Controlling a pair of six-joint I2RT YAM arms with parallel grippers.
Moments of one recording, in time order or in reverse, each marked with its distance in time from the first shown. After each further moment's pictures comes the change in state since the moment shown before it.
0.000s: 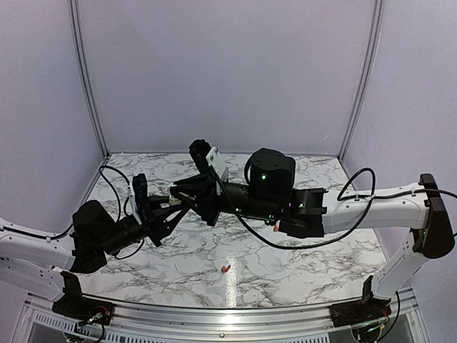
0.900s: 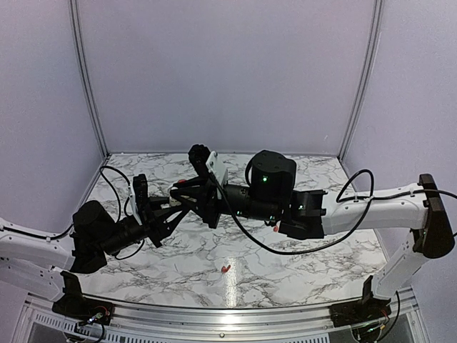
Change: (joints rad) left arm -0.002 0.000 0.000 -0.004 0.002 -0.008; right arm -0.001 0.000 -0.023 0.034 -0.037 -0.092
